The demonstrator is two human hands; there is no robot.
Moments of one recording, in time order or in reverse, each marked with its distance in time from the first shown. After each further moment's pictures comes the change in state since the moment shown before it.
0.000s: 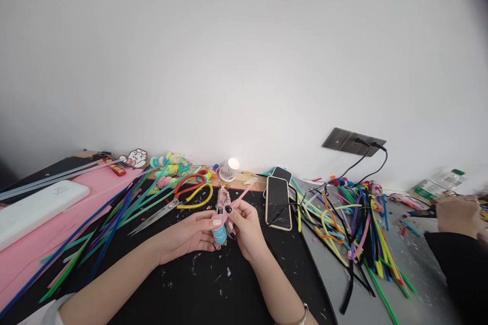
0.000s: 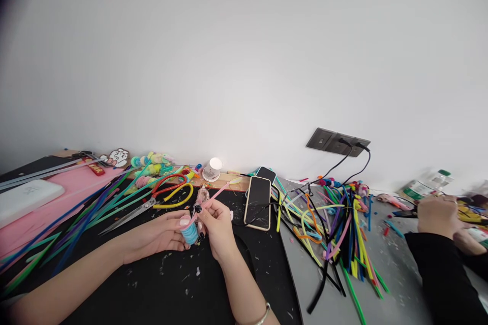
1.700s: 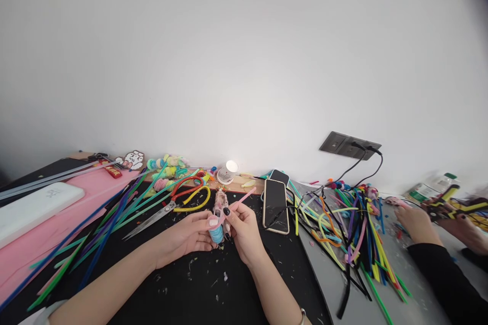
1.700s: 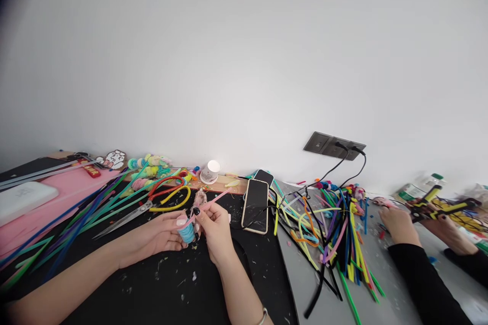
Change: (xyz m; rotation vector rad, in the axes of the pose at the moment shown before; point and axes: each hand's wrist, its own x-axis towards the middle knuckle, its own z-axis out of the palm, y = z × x) left_hand 0.001 0.004 0.003 -0.014 0.068 0.032; right_hand 0.001 0.002 -0.001 -0.042 0.044 -0.014
